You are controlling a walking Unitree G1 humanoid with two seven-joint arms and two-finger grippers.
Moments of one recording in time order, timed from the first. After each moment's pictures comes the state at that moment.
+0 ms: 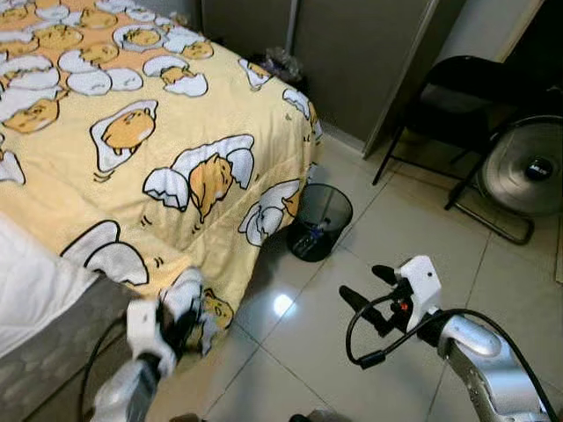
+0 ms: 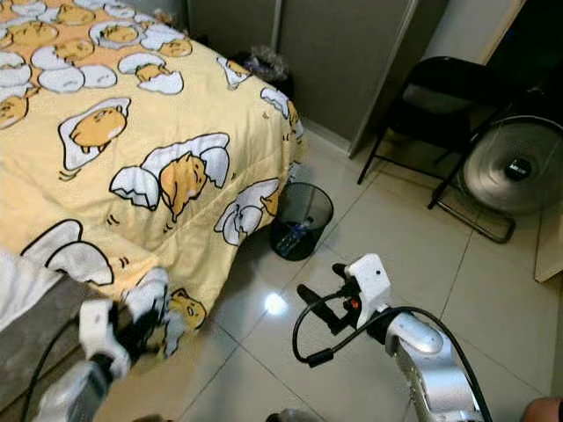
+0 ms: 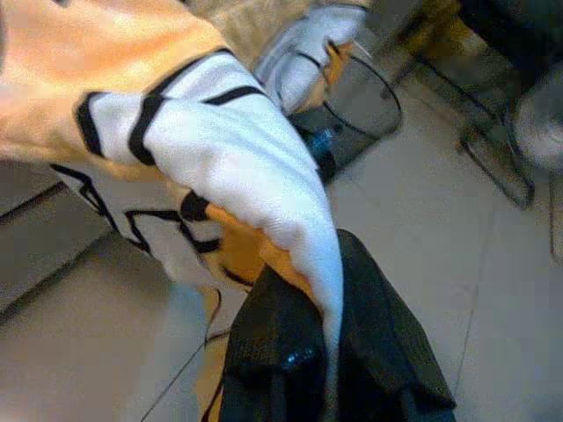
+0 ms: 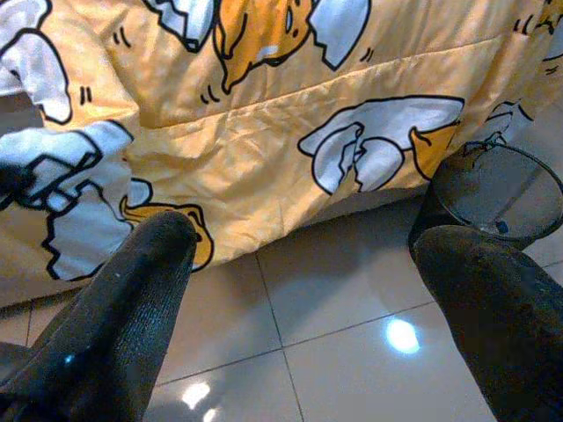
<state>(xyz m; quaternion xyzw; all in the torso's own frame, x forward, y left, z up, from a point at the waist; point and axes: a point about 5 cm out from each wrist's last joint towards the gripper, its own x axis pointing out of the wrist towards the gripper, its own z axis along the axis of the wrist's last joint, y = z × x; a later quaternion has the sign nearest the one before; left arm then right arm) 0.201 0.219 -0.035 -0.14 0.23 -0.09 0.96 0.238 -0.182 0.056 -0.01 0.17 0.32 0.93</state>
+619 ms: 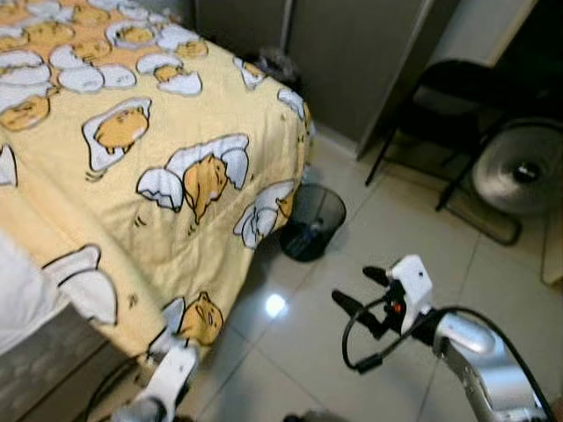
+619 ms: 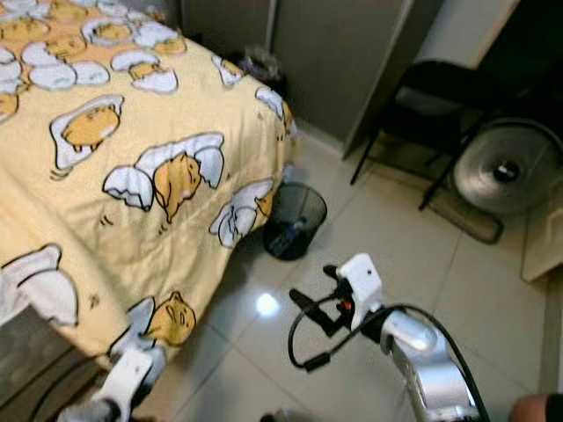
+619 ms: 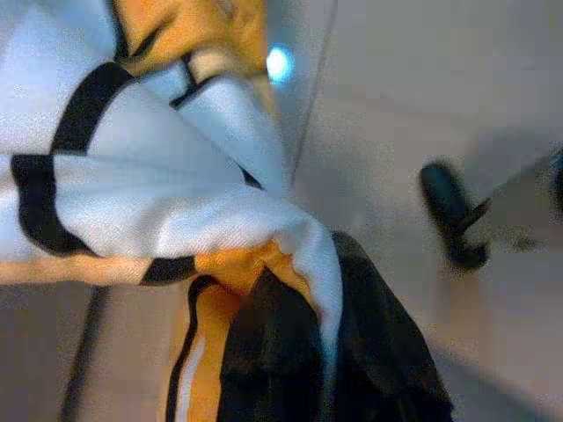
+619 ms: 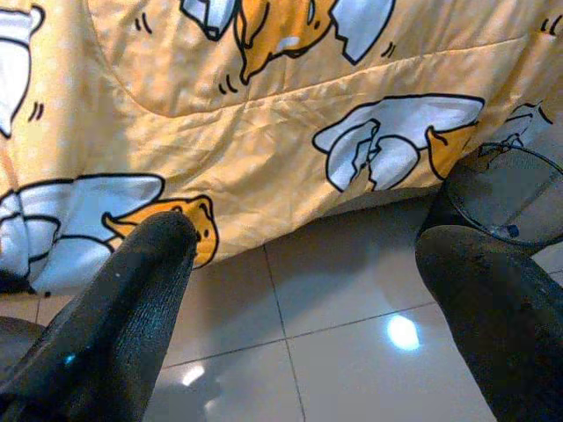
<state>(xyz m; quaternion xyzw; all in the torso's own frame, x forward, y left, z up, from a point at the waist) 0.157 0.214 -0.086 0.16 0.47 -0.14 0.86 0.239 -0.175 0.056 -0.02 0.17 0.35 0.92</state>
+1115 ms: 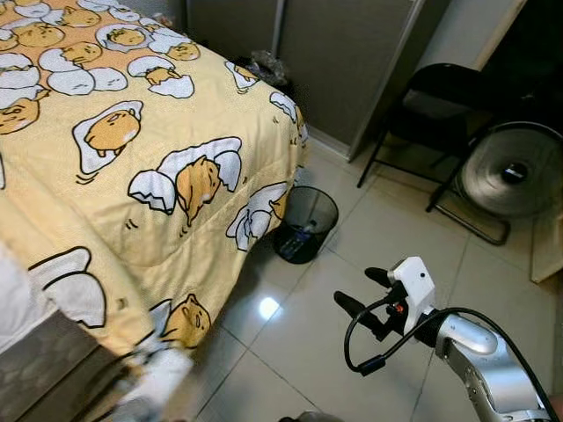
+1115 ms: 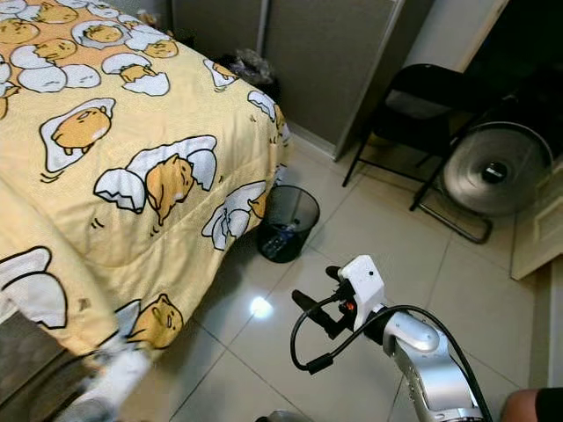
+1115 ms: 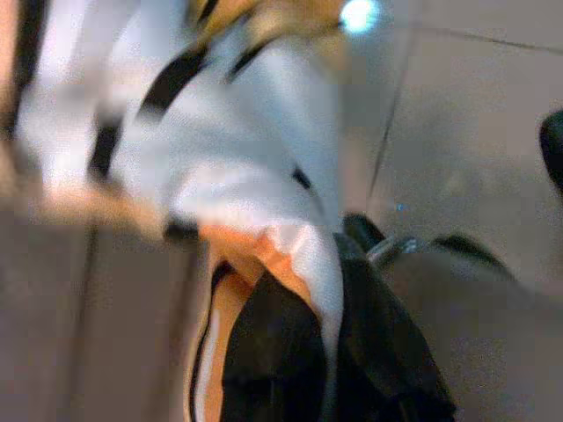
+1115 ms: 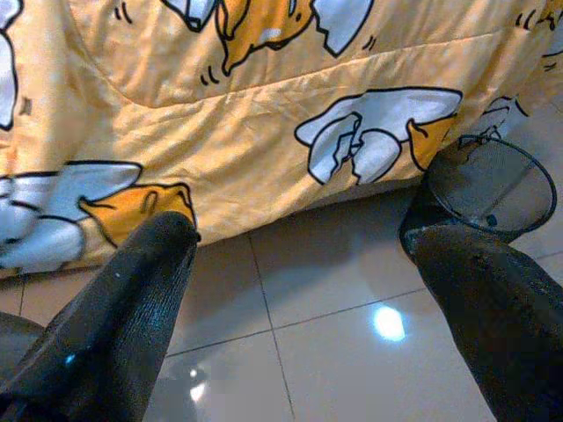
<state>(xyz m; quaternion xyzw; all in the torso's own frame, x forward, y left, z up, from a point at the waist) 0.147 0.250 -0.086 0.20 0.51 -0.01 0.84 0.237 -0.178 0.054 -0.03 0.18 0.35 0.92</state>
